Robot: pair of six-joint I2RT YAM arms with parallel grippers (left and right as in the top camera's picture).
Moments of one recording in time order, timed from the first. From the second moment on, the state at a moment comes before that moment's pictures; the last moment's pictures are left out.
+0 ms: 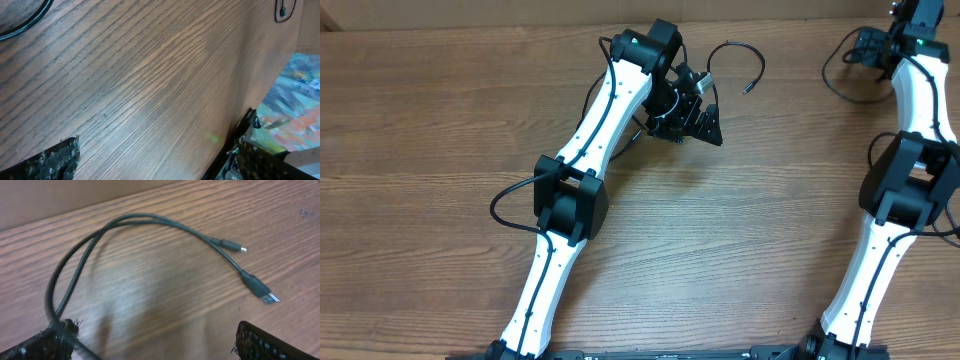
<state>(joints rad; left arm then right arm) -0.46 2.62 2.64 -1.51 0.71 -0.02 -0.32 2.53 2.32 -0.65 0.14 0.00</state>
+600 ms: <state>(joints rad) -0.21 2.48 2.91 -1.68 0.48 -0.05 -0.12 2.30 2.32 -1.02 -0.38 0.04</state>
